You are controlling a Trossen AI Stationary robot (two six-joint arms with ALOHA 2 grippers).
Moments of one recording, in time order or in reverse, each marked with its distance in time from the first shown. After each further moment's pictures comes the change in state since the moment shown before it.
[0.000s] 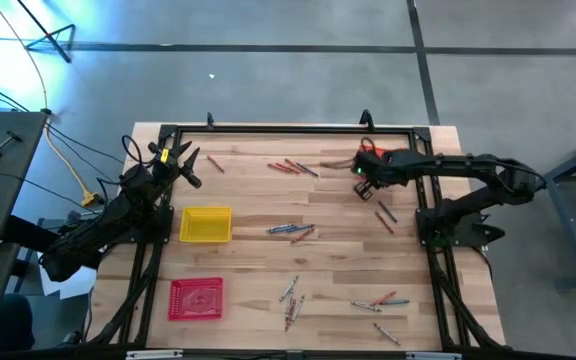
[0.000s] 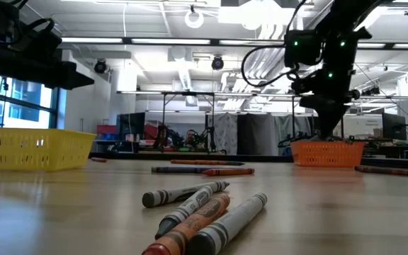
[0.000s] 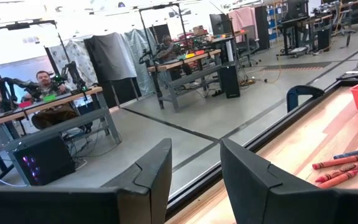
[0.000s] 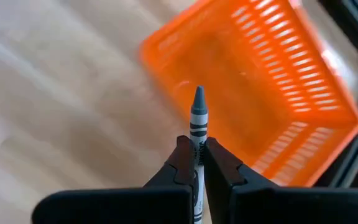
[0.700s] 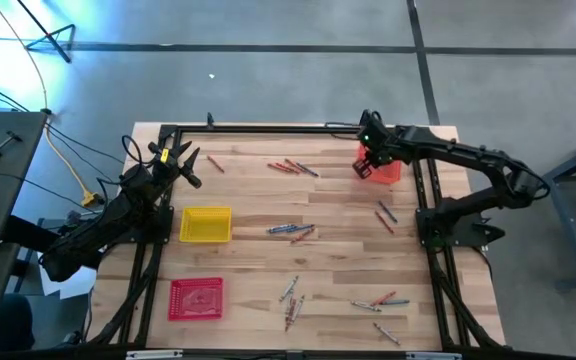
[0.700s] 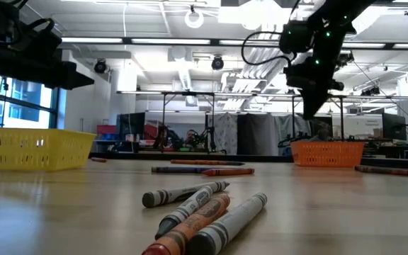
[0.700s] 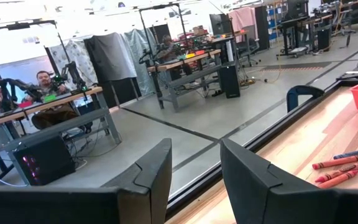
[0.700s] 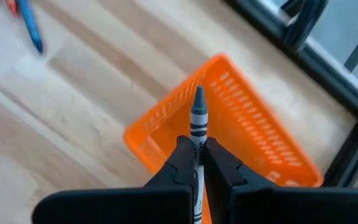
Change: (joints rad) left arm 0.000 0.000 0.000 0.000 0.000 0.000; right arm -0.200 -0.022 0.157 0.018 -0.119 -0.194
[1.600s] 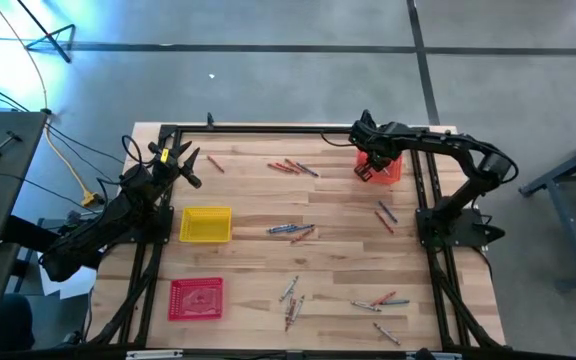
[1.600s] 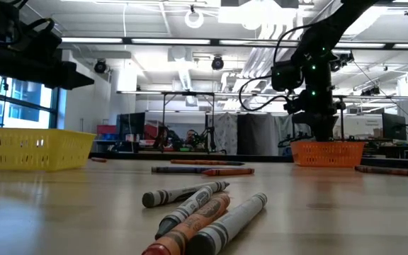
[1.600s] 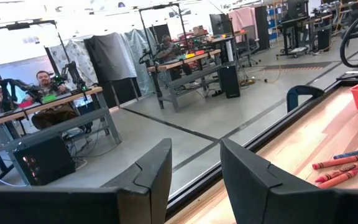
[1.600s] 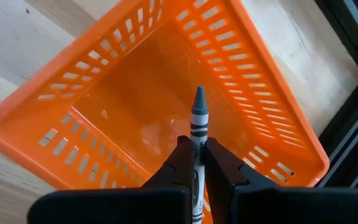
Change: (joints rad) left arm 0.000 0.000 0.000 0.000 0.000 0.000; right arm -0.086 0.263 0.007 -0.066 0.046 -0.041
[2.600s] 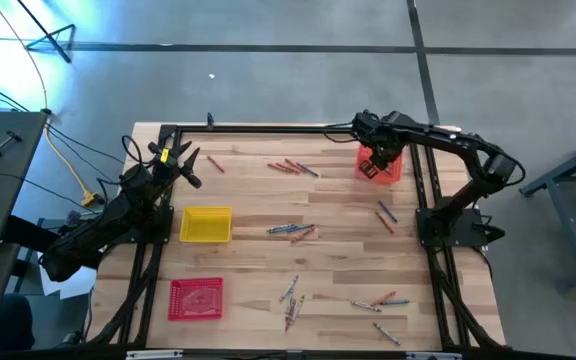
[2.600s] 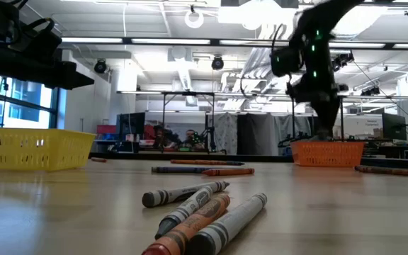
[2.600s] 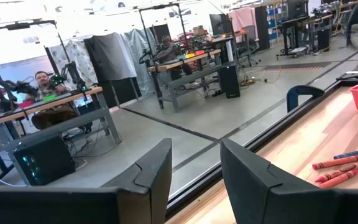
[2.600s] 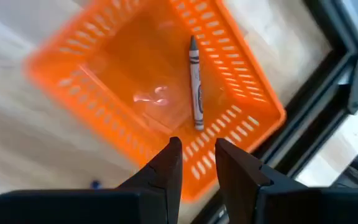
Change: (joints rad) left arm 0.000 0.000 0.000 0.000 0.000 0.000; right arm 0.033 -0.043 0.175 -0.308 -0.027 0.039
